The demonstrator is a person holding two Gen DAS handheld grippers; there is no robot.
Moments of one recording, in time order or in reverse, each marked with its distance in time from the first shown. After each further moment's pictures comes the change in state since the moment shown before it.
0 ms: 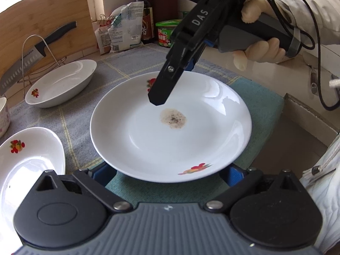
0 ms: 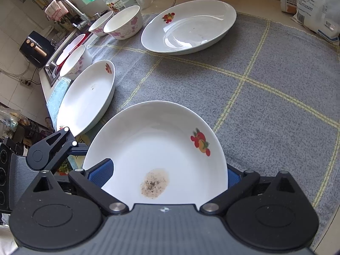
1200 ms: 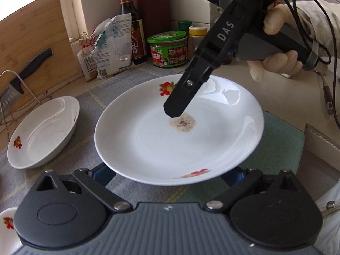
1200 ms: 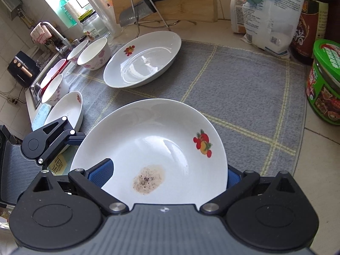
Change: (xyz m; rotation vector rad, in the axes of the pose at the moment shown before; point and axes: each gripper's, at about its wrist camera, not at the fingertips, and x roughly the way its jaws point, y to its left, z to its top) left arm 0.061 0.015 0.067 0.083 -0.013 -0.008; right arm -0.053 -0.062 0.004 0.039 -0.116 -0.087
